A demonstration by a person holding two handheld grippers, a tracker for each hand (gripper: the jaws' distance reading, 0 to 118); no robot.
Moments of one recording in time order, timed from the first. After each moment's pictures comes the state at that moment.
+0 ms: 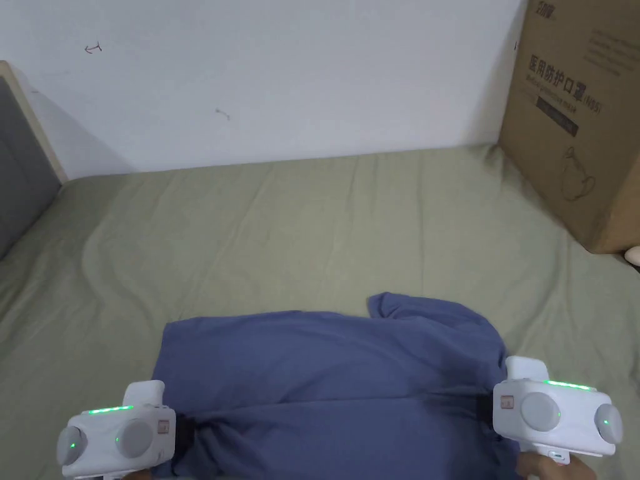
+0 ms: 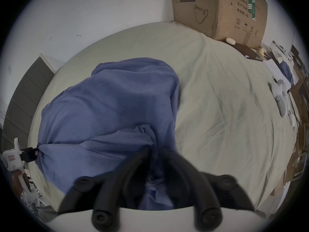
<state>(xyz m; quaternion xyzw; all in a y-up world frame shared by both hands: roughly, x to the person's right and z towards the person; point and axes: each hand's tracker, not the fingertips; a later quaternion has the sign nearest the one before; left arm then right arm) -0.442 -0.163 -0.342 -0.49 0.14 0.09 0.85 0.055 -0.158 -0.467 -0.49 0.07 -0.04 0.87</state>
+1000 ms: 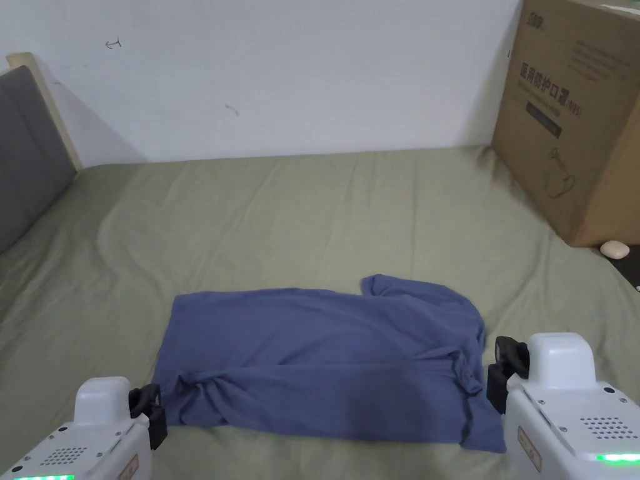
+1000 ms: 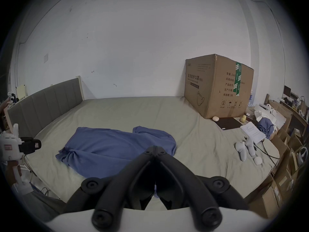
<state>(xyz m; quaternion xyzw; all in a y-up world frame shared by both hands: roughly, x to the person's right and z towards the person) -0.378 -0.074 -0.178 -0.26 0.12 0.06 0.95 0.054 -0.014 -0.271 -0.19 0.12 0.03 0.97</state>
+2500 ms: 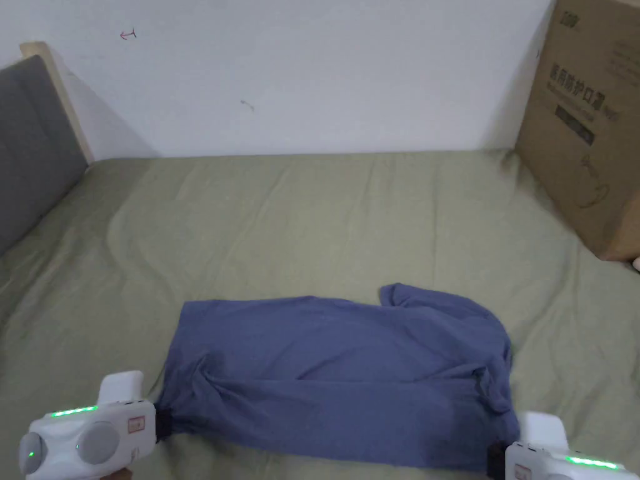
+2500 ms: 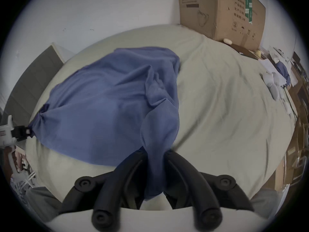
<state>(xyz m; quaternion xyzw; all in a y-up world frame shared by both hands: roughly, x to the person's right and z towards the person) -0.455 -0.137 -0.262 -0.44 0.13 0.15 0.88 0.066 -0.164 -0.365 -0.46 0.09 -0.01 0.88</state>
